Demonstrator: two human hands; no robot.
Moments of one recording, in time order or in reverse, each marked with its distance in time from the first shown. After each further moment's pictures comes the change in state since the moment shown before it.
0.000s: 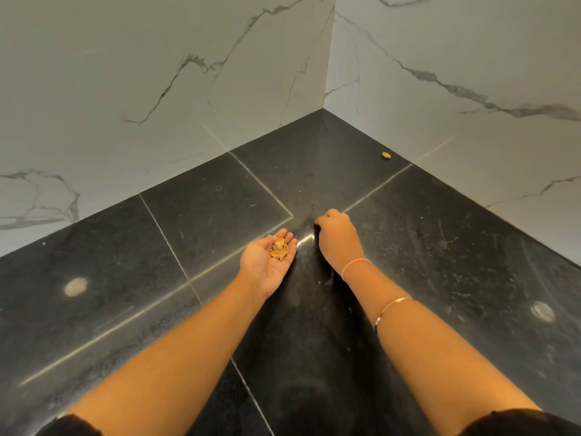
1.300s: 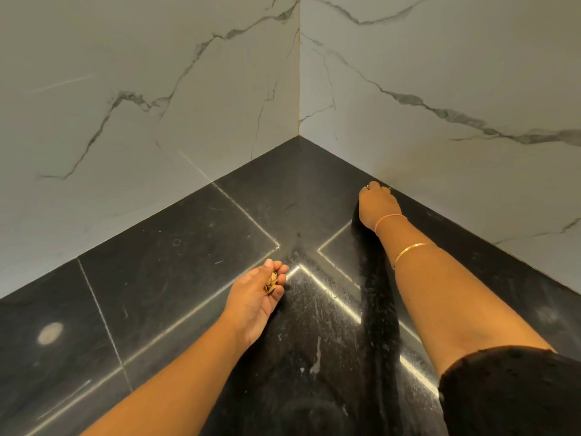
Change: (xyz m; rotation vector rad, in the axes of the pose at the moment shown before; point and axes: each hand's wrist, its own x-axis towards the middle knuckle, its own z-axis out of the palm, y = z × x) left_hand 0.069 0.003 0.036 0.373 -0.086 0.150; right_hand 0.159 0.127 -0.039 -0.323 -0.099 0.233
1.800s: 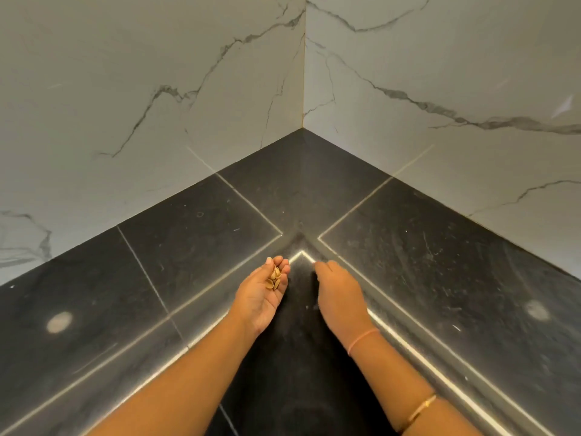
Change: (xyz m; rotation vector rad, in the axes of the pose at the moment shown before) left_hand -0.068 -0.022 -0.024 -0.211 0.017 -0.062; right_hand -0.246 -0.078 0.027 0.441 0.315 -0.239
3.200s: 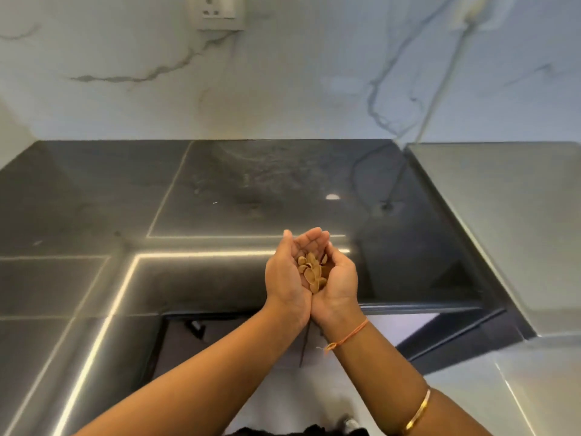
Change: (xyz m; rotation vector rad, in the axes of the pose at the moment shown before) left_hand -0.397 -0.245 0.004 0.439 -0.604 -0.322; right_hand -0.396 -0.091 -0.224 2.124 1.191 1.012
